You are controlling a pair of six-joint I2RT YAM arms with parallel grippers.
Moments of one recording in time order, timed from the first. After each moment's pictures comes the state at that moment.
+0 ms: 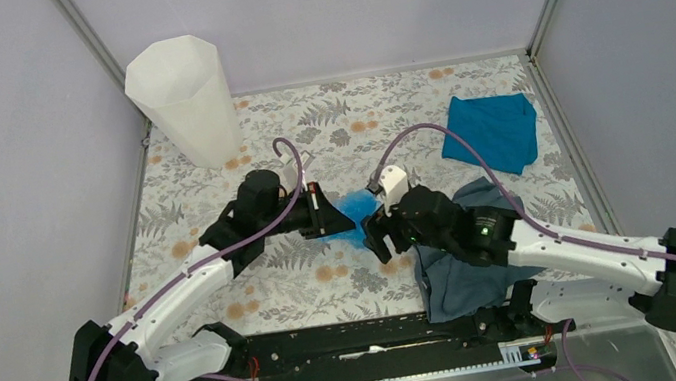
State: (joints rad) left arm -0.65 1.11 0.77 -0.13 0.56 -0.78; right arm 1.05 1.02 0.80 -0.35 0.17 0.28
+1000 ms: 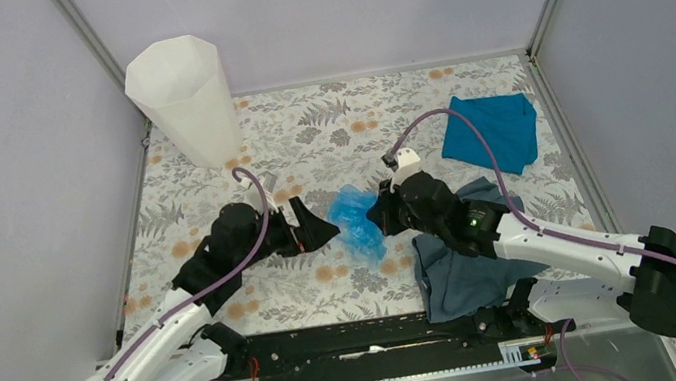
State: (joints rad) left arm -0.65 0.80 0.64 -0.26 0.26 -0.75; right arm 0.96 1.11 0.76 -0.15 0.19 0.57
